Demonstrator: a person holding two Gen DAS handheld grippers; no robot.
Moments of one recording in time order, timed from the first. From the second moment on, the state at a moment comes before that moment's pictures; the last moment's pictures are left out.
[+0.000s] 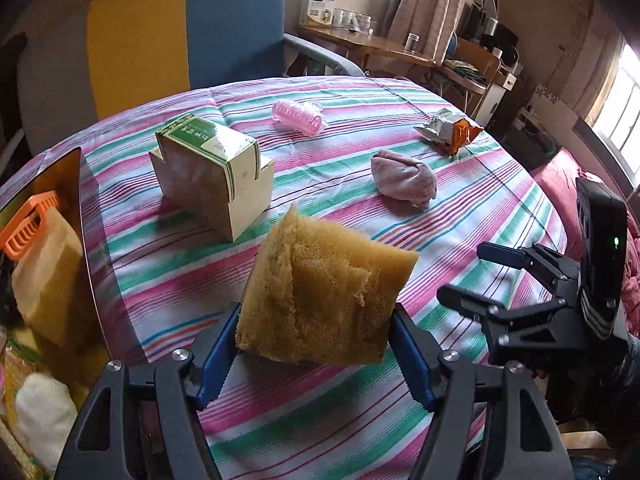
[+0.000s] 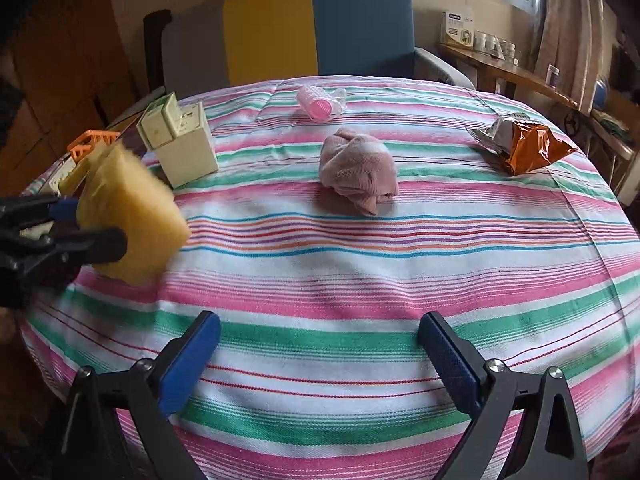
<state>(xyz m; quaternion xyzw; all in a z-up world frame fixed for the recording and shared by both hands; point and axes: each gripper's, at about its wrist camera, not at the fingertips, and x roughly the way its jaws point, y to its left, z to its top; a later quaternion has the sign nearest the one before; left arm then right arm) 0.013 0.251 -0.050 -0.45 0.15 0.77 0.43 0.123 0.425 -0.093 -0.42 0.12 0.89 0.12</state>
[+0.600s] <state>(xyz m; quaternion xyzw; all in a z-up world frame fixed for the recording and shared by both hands) 0.002 0.270 -0.054 -0.45 0.14 0.78 0.42 0.031 0.477 -0.079 -0.43 0.10 0.89 0.14</state>
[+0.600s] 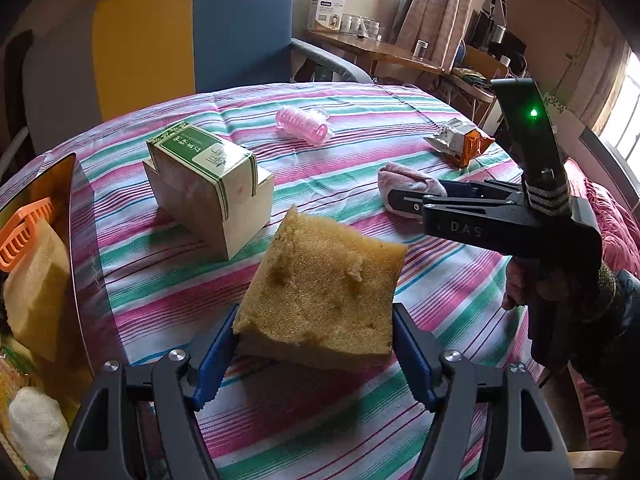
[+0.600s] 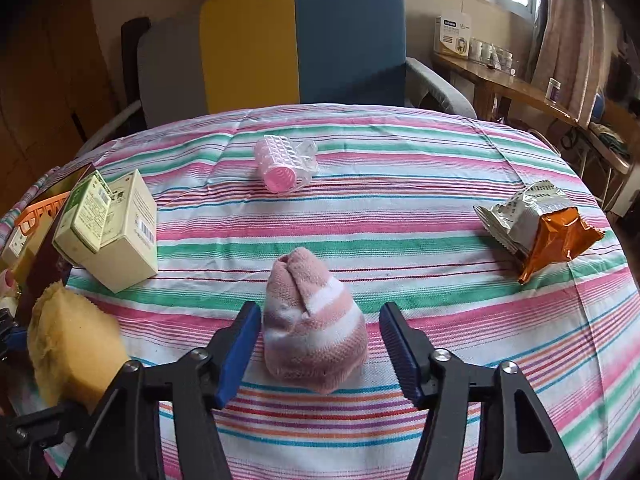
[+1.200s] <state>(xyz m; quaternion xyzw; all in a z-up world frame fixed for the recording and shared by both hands) 0.049 0.244 -0.040 -0.45 0.08 0.76 0.46 0.084 0.447 -0.075 -0.42 0.12 0.89 0.13</state>
